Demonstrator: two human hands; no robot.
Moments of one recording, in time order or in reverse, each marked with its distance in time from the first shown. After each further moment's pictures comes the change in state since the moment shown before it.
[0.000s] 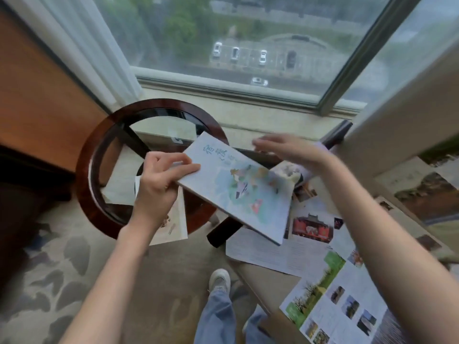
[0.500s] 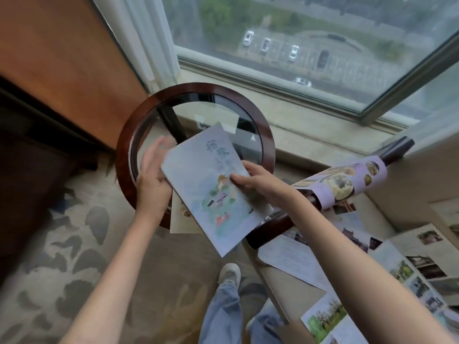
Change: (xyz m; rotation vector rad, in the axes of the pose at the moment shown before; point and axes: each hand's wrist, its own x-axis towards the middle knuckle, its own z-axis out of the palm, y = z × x) left_hand -0.047 -0.098 -0.037 -0.298 0.194 -0.488; right_hand 0.091 -0.013 0.164 0.583 -0.307 -0.040
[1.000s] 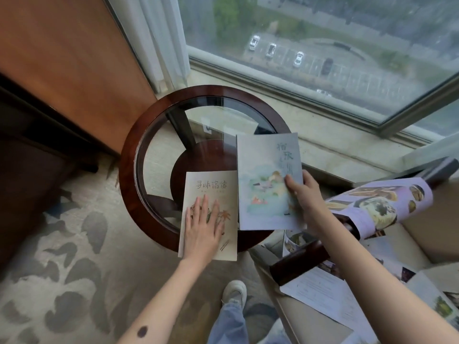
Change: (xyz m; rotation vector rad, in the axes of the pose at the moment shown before) left_hand -0.057 -0.137 0.089 0.671 -0.395 -0.080; right_hand 0.039 0.031 -0.034 0.133 0.698 -0.042
